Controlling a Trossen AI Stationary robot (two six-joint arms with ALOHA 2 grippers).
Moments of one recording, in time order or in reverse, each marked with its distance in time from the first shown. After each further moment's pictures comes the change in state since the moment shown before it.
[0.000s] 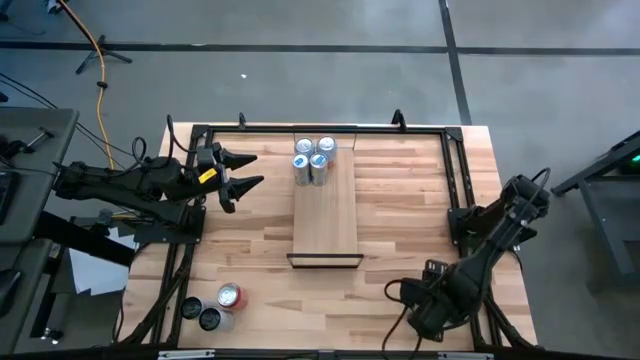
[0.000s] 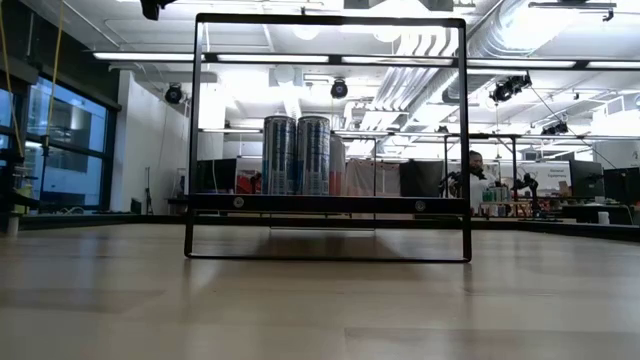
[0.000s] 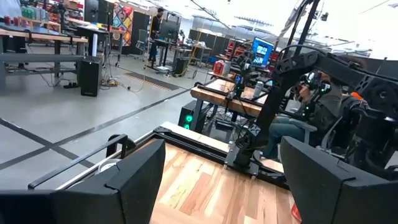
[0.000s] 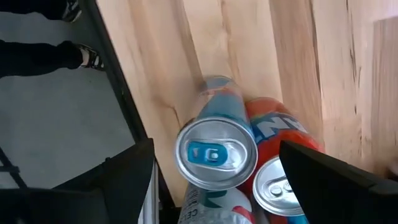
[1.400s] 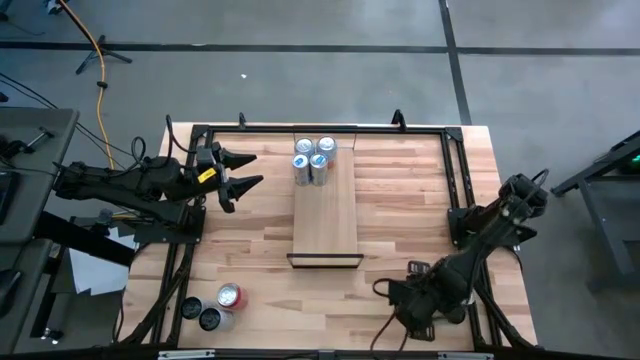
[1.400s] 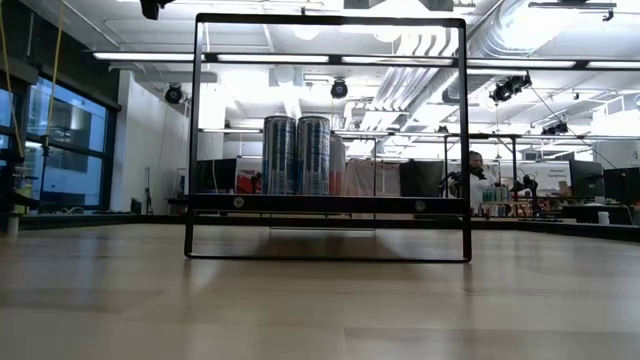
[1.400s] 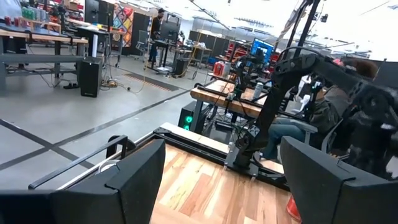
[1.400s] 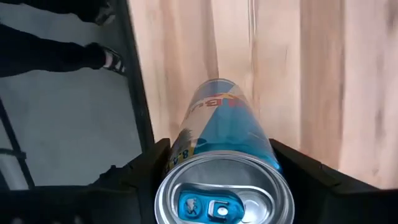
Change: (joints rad) left arm 0.000 -0.004 0.000 0.002 -0.001 0.000; right arm -0.082 0.000 -0.032 0.152 -0.007 -0.213
